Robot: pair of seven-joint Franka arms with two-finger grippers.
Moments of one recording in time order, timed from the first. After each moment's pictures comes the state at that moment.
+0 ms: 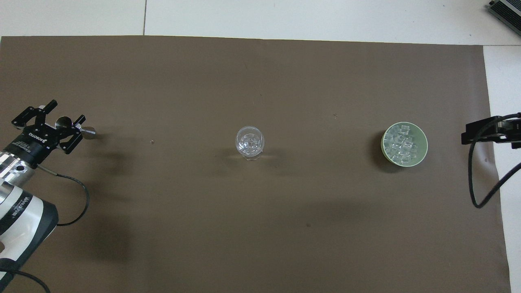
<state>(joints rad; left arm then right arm) 0.32 0.05 -0.15 -2.27 -1.93 2.51 -0.61 0.07 -0.03 -0.11 -1.55 -0.02 1.50 0.07</state>
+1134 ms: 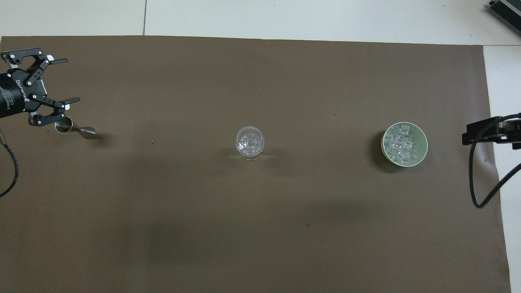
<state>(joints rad) 0.20 0.01 -0.16 -1.89 -0.62 2.30 -0.98 0.07 -0.03 -0.11 -1.55 -0.02 1.50 0.07</state>
